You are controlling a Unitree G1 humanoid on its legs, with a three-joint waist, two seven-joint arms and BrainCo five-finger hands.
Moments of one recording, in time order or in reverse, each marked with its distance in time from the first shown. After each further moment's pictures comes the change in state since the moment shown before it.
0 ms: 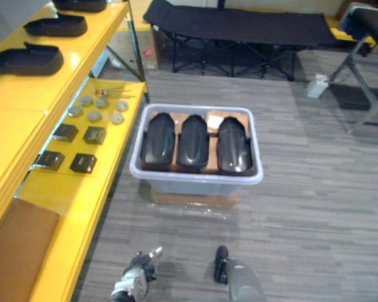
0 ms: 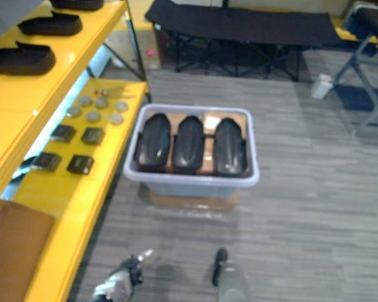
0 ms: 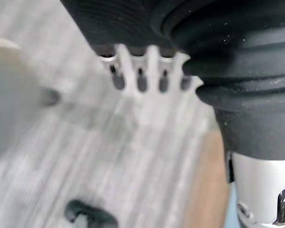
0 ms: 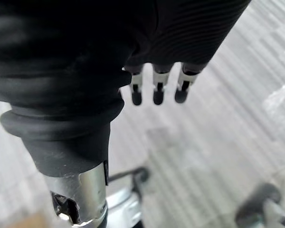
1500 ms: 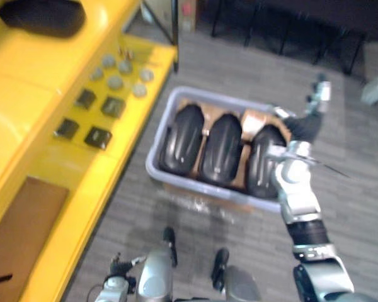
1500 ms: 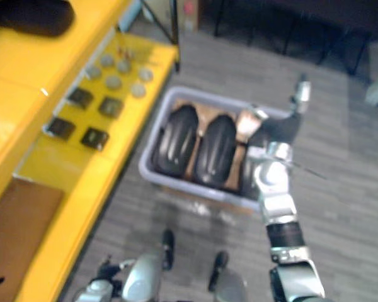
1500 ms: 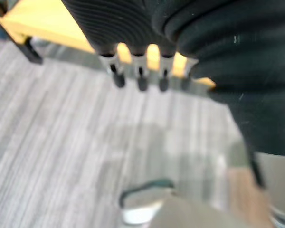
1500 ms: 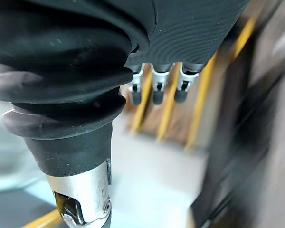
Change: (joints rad) left arm 0.000 0.165 -0.141 -0.090 0.279 -0.168 0.029; right arm -0.622 -0.182 0.197 -0.930 -0.253 -0.263 -0.662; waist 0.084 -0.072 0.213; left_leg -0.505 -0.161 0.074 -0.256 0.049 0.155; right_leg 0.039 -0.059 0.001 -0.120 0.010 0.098
